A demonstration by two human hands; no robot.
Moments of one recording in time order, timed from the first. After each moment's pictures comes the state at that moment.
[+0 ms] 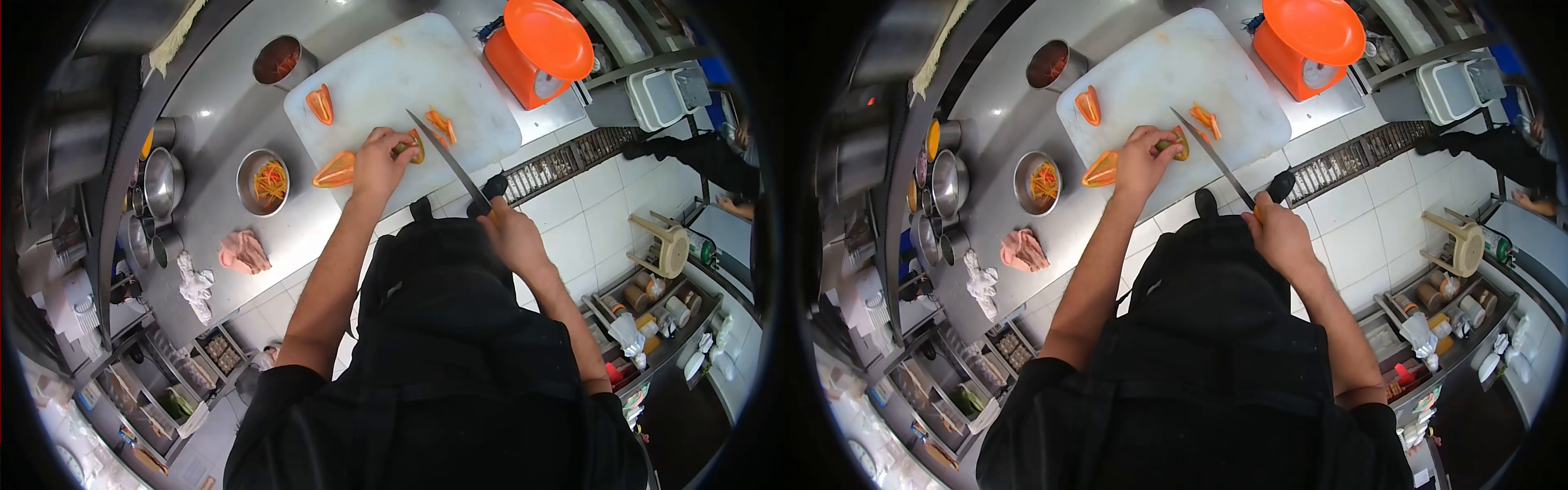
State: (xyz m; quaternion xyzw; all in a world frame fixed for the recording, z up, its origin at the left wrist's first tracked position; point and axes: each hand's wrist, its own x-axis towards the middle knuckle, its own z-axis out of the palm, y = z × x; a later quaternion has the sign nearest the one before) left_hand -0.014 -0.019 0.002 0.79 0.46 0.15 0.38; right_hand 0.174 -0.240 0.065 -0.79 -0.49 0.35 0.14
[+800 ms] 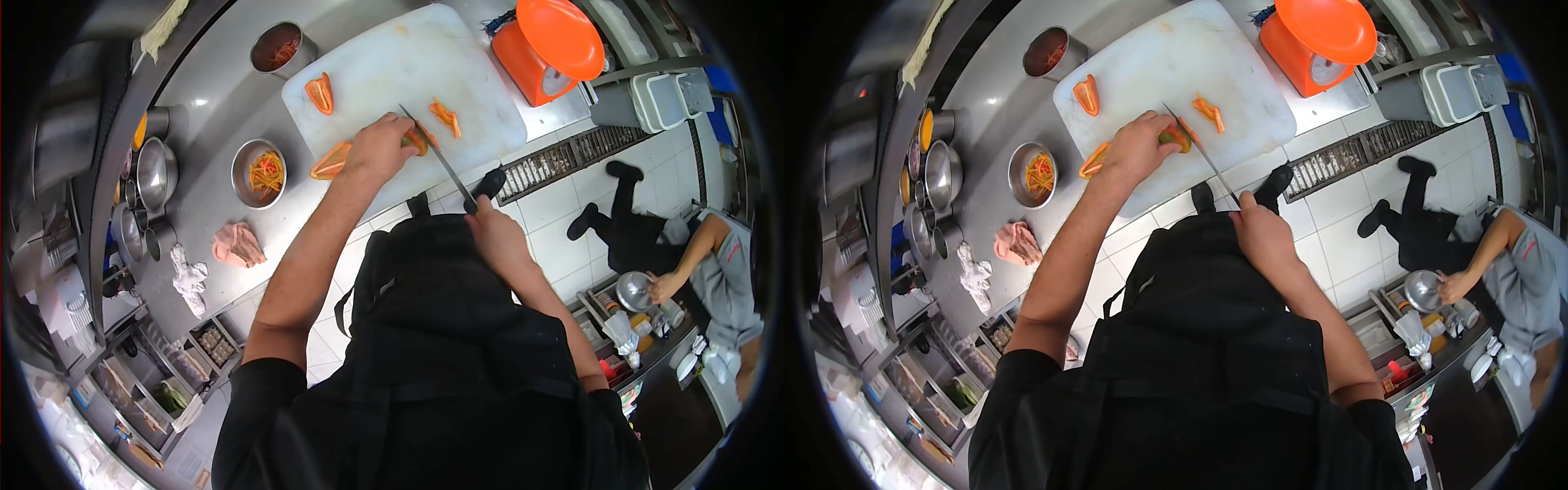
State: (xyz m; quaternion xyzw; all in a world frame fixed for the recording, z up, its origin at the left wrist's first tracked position) left_hand -0.009 0.007 0.040 0.87 0.38 -0.04 0.30; right_hand 0.146 -0.229 0.053 -0.79 -0.48 0.38 0.08
